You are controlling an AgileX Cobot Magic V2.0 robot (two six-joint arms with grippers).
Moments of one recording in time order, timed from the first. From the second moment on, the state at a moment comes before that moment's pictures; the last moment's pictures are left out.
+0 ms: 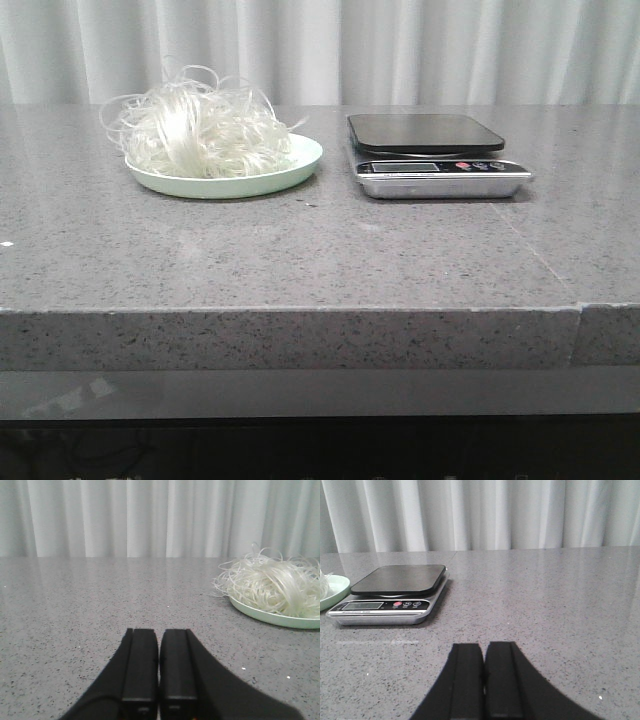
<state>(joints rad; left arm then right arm) -0.04 0.00 0.00 -0.04 0.05 0.01 0.06 -0.01 0.03 0.05 0.03 0.03</state>
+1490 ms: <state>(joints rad) -0.04 0.38 -0.68 -0.04 0.56 0.01 0.06 0.50 -0.70 0.05 0.64 0.03</state>
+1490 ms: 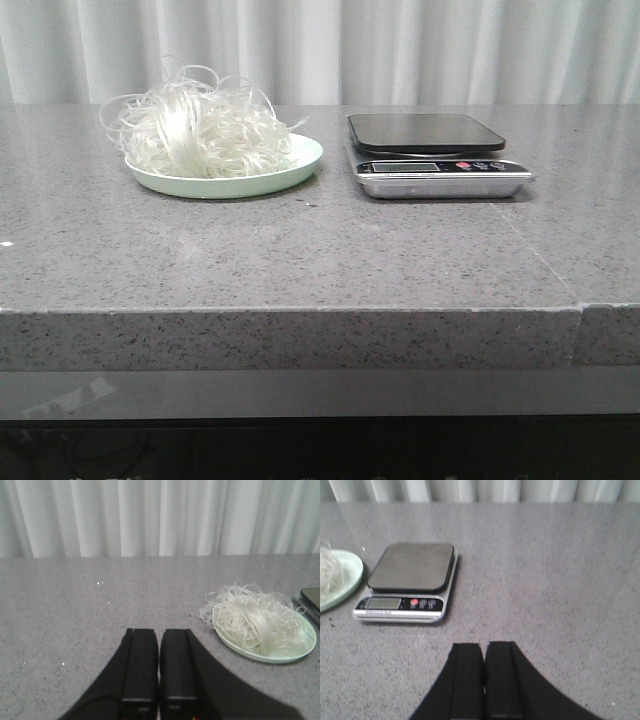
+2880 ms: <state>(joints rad) -0.16 0.70 -0.79 -0.06 0.62 0.01 0.06 0.65 -0.70 0.05 0.68 0.03</state>
